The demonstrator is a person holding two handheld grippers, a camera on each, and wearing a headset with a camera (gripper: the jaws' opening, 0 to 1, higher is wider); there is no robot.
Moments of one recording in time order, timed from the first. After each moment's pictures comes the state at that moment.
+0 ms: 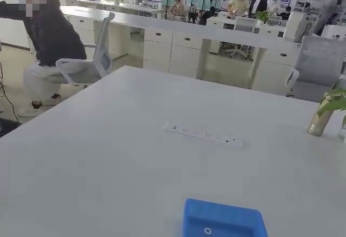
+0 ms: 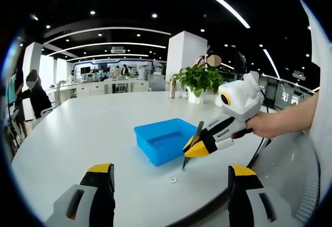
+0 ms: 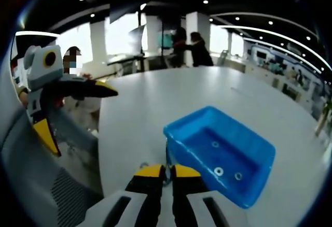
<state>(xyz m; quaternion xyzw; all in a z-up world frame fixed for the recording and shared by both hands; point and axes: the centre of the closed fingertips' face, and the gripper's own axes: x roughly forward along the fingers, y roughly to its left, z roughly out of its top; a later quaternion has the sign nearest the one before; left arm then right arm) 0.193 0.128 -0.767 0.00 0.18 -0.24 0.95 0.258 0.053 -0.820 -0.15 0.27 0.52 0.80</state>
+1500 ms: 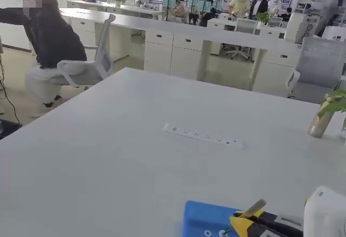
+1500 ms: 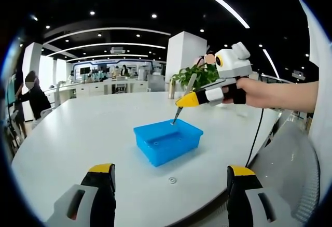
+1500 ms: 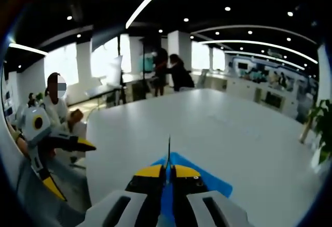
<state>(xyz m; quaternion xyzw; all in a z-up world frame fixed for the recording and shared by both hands) 0.193 0.127 -0.767 0.00 0.18 -0.24 0.95 0.328 0.044 -0.732 -0.10 0.20 0.47 0.85</state>
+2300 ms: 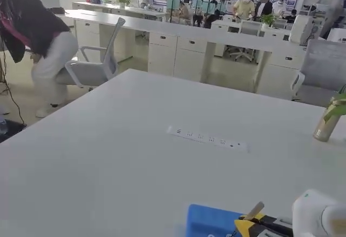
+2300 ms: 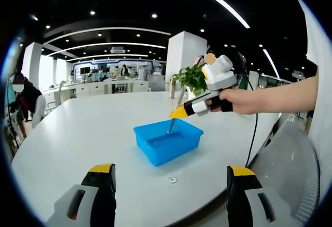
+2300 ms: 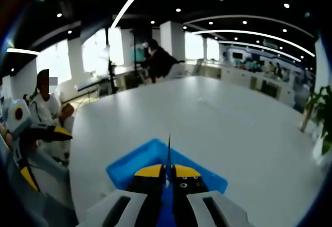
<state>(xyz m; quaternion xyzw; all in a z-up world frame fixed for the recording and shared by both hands) 0.192 0.127 -0.767 0.01 0.18 -0.24 0.95 0.356 0.041 -0.777 -0.10 0.24 0.45 0.86</state>
